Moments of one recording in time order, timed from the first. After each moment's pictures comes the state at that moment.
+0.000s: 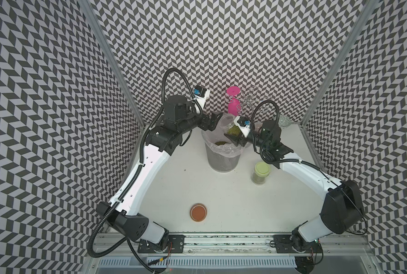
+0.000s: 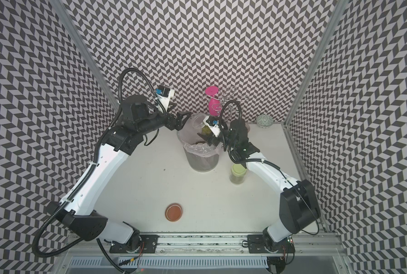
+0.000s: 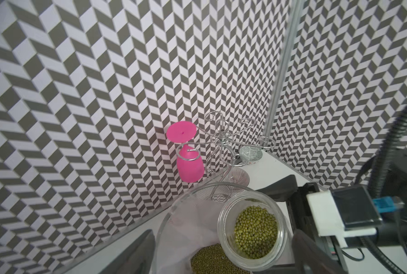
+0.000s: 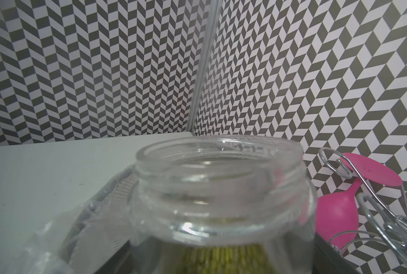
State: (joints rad) left arm -0.46 1.52 1.85 -0.53 0.29 0.06; right arm 0.45 1.56 1.25 0.25 -0.47 -0.39
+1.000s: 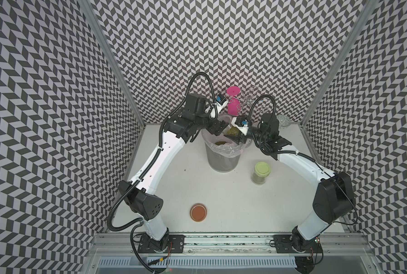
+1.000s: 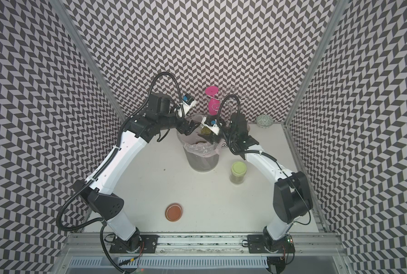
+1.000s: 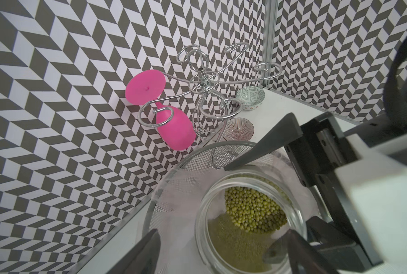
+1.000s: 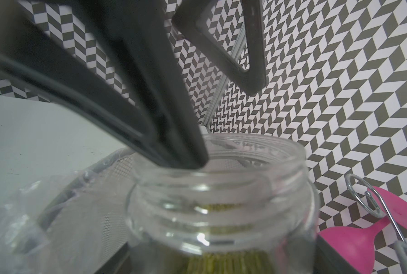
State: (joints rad) left arm -0.52 1.71 2.02 -0.78 0.22 0.30; right arm 0.42 1.67 1.37 0.15 -0.64 -0.58
